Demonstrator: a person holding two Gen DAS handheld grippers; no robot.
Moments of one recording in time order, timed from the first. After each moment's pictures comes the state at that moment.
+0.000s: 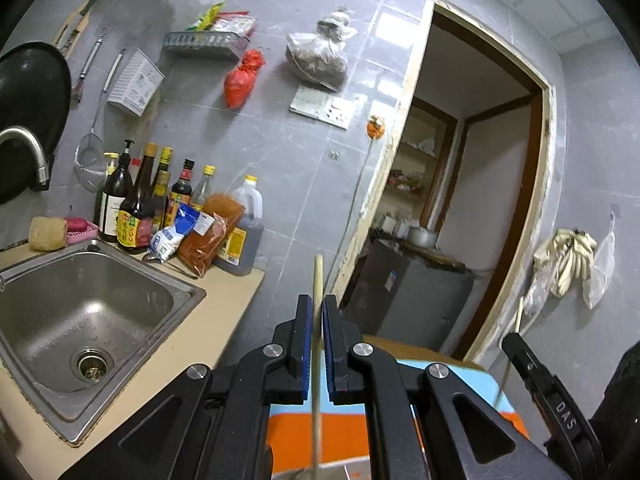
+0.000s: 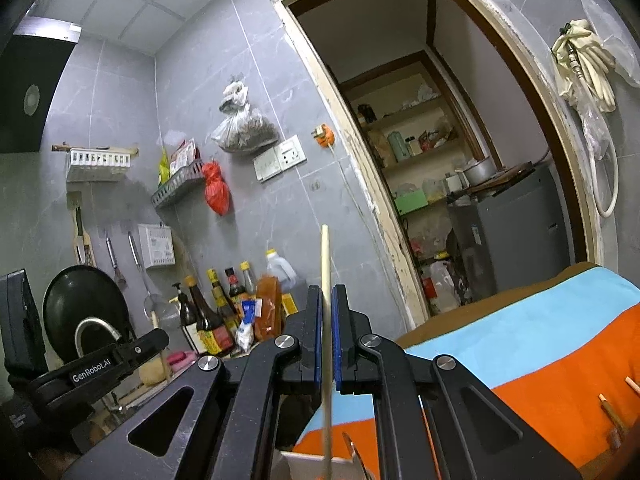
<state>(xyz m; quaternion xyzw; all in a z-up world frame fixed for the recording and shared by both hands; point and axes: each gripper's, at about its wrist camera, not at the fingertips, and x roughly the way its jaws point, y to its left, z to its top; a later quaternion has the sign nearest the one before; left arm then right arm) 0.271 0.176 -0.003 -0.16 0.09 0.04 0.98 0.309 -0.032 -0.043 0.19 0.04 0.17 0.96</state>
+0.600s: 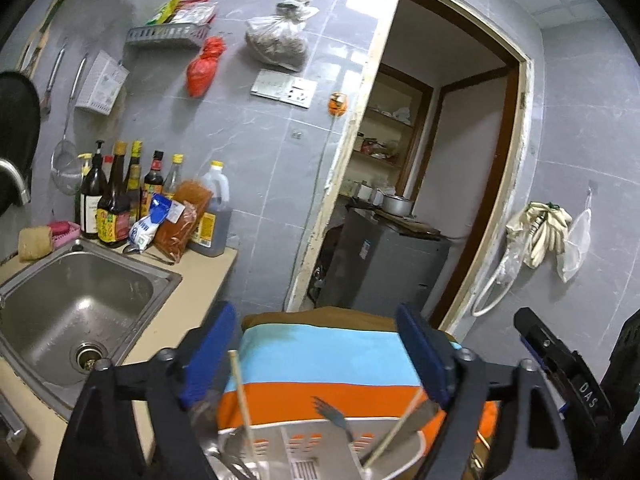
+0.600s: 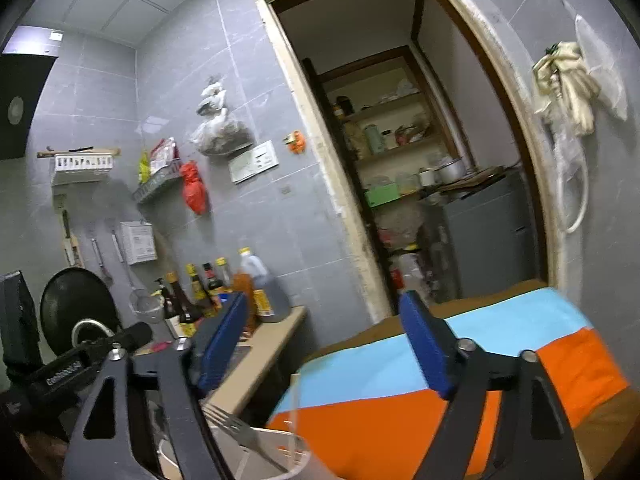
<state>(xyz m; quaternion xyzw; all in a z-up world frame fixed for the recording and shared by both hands) 0.249 0.137 0.042 -0.14 0.14 -0.01 0.98 0.269 -0.108 0.011 0.17 0.08 0.12 0.98</state>
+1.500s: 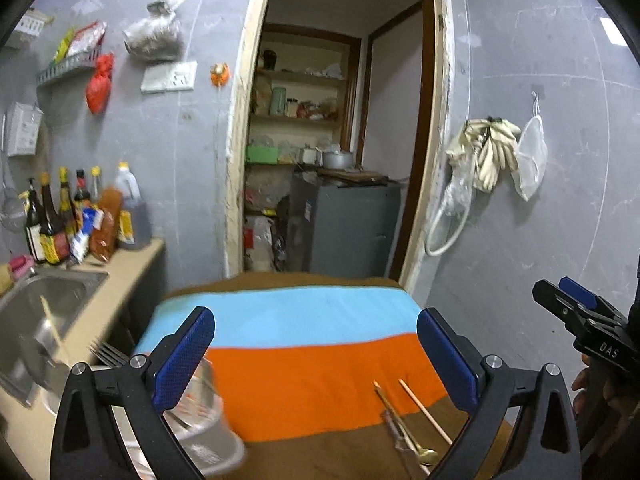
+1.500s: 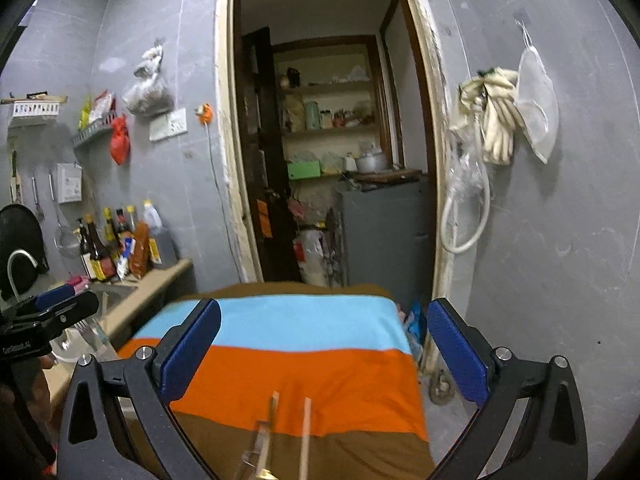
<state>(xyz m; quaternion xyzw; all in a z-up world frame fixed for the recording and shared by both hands) 0.254 -0.061 0.024 -0.04 0.19 -0.07 0.98 0.254 -0.311 0.005 0.06 0.16 0.02 0.98</state>
